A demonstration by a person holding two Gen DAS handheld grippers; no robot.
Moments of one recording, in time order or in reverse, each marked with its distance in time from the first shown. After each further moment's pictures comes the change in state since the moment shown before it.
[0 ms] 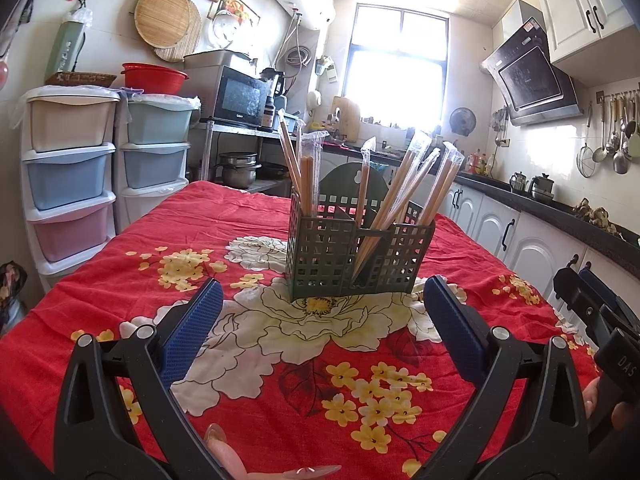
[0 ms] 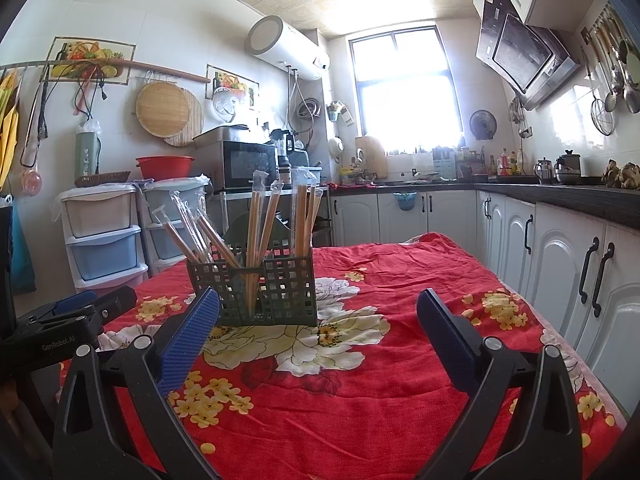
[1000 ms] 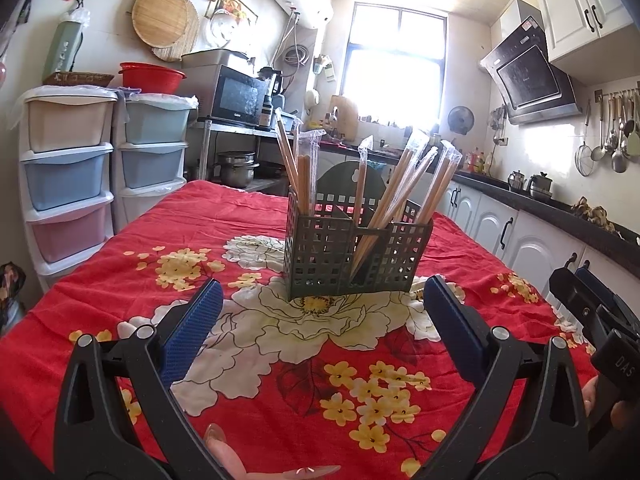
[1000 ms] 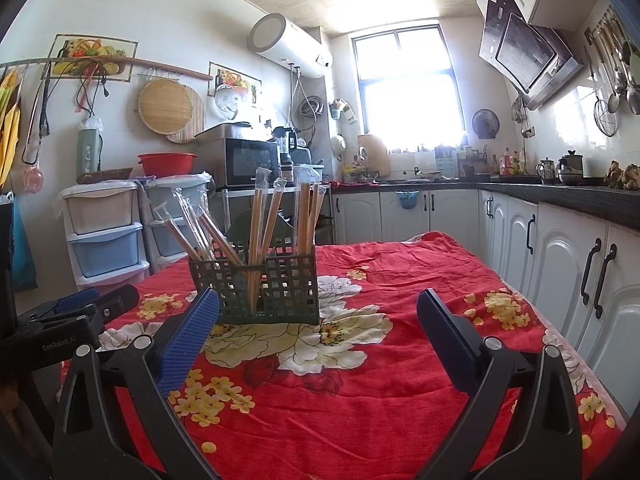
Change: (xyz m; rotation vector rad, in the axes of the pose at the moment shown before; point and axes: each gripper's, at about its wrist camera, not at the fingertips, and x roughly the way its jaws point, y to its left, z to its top) left arm 0.002 -0.001 -0.001 0.002 0.001 -0.004; right arm 0.002 0.001 0.000 -0.005 0.005 0.008
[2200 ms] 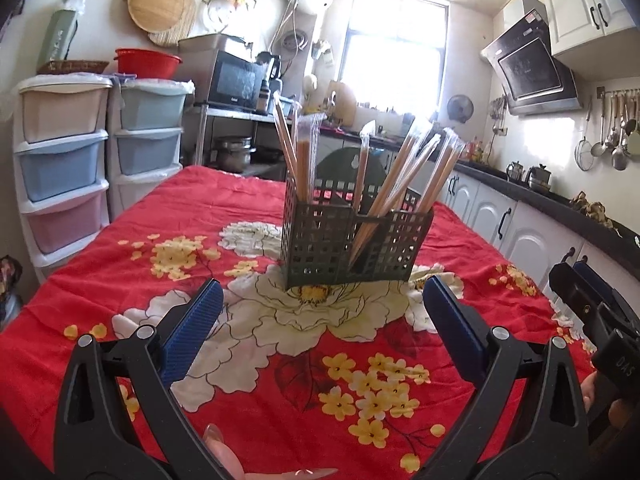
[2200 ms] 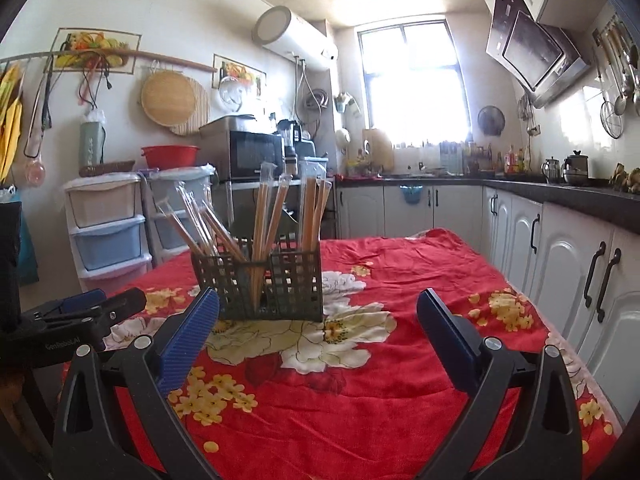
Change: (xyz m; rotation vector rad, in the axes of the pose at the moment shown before) left arm 0.005 0.003 0.001 -0.017 0.047 -0.005; right arm 0.003 0.002 0.005 -0.014 0.019 0.012
